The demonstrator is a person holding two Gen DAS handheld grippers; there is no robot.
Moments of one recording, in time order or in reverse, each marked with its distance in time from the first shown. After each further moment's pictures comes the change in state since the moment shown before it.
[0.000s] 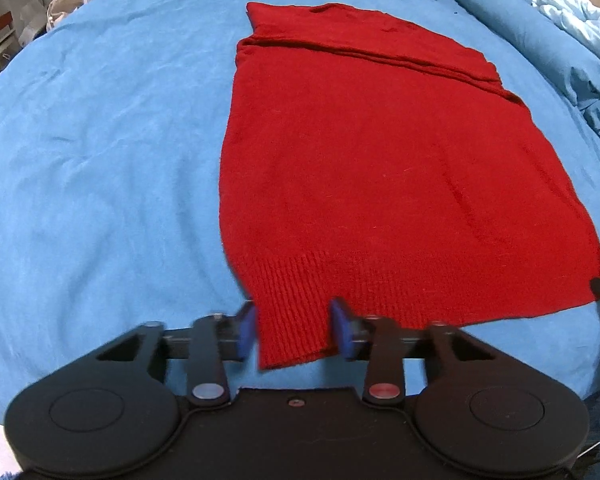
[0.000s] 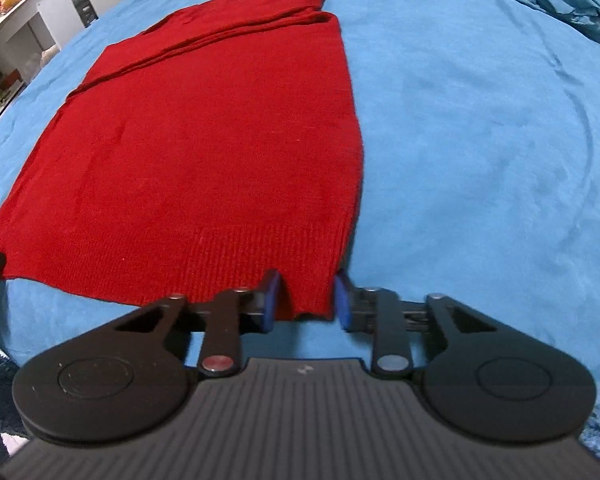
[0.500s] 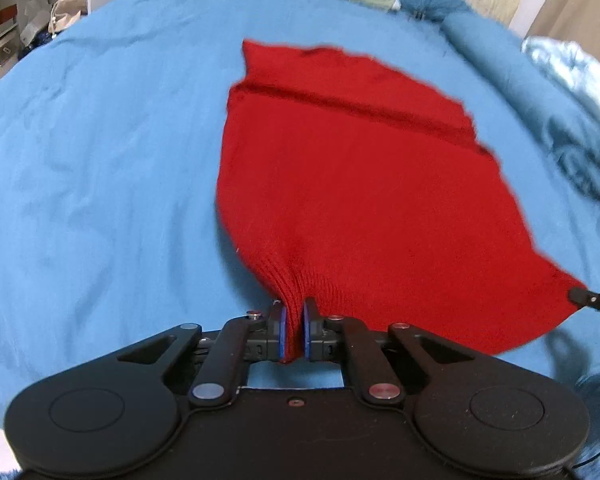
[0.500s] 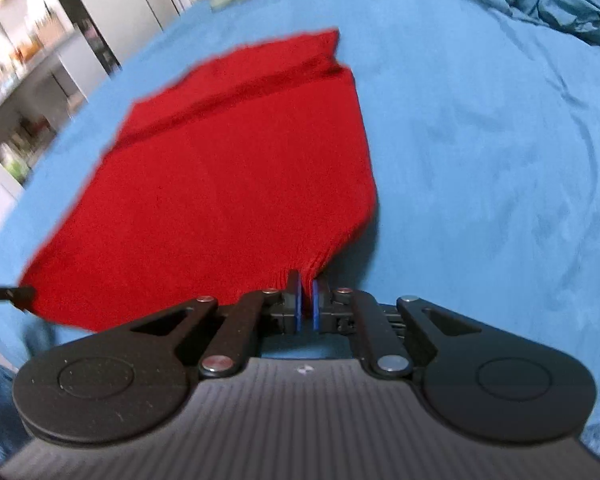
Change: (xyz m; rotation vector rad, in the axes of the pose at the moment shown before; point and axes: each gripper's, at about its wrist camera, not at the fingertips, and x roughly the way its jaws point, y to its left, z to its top) left arm -0.048 0.001 0.031 -0.083 -0.080 -0.100; right arm -0.036 -0.012 0.031 0.092 -0.110 0.134
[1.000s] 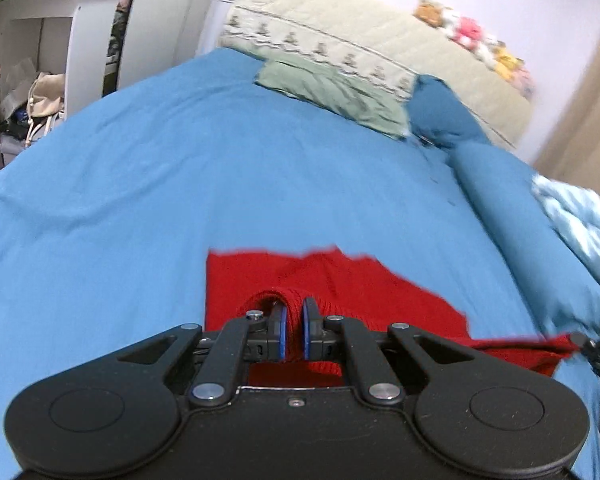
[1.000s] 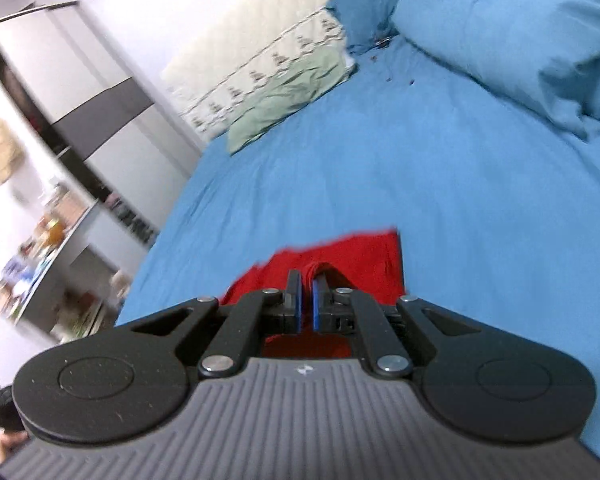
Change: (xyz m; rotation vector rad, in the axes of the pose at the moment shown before) left arm 0.077 -0.003 0.269 -0.124 -0.263 -0.028; right arm 0.075 0.000 0.270 0.240 -0.263 0.154
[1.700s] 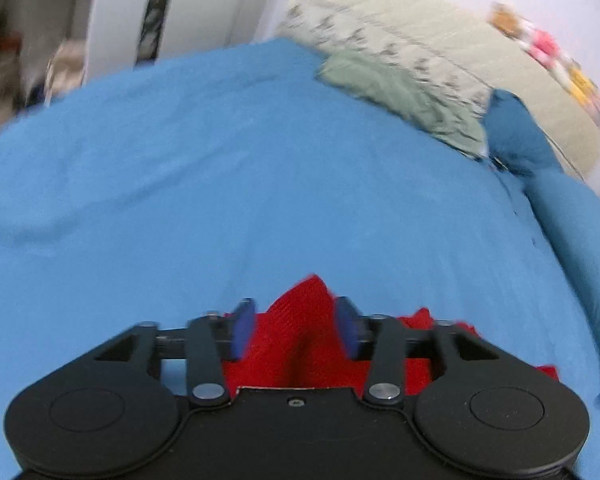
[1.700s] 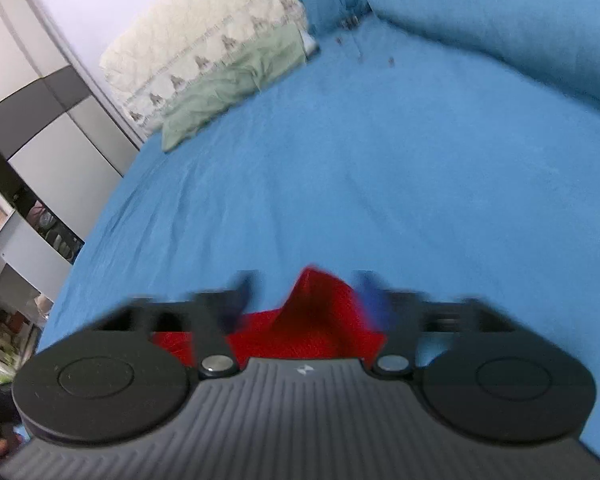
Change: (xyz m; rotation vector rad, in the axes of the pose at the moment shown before) left arm 0.131 0.024 0.019 -0.027 -0.051 0.140; right arm 0.198 -0.030 0.020 -0.047 -0.024 -0.135
